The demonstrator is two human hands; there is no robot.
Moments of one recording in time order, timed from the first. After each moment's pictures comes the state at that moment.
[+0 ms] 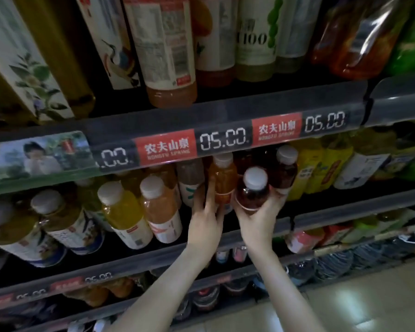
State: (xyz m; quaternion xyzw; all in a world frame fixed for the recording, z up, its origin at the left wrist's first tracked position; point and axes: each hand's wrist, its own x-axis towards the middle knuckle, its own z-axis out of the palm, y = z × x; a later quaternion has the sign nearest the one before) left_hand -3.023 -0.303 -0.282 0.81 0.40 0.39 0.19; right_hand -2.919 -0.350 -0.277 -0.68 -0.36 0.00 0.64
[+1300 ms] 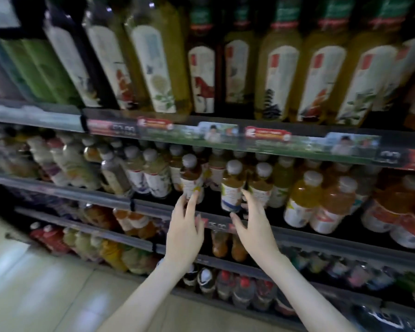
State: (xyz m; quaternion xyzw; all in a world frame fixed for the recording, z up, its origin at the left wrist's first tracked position) left_hand -3.442 -0.357 -0.232 0.69 0.61 0.39 0.03; right_hand -3.273 -0.357 -0.199 -0.59 -0.68 0.25 0.37
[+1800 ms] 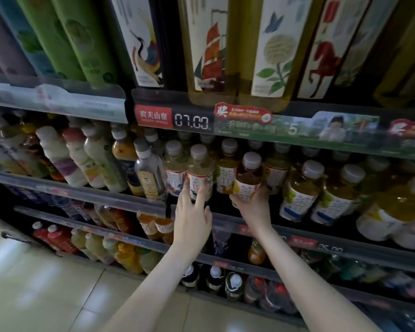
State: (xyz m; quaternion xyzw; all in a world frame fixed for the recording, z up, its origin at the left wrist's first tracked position) left_hand -3.582 -0.267 -0.270 0.71 0.63 0.32 0.01; right_hand -3.426 -0.226 -0.270 -0.68 -0.50 0.34 0.41
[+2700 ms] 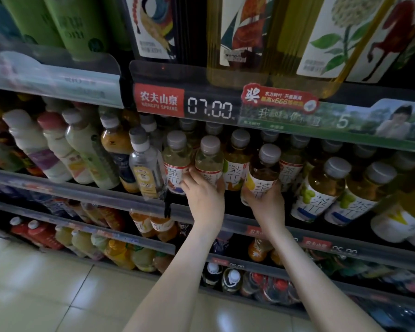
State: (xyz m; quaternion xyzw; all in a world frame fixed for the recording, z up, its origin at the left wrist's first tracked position) left_hand -3.555 -0.201 -0.272 0.57 0.71 0.40 0.08; right_hand -3.424 -0.210 -0.282 -0.68 -0.49 0.30 0.46
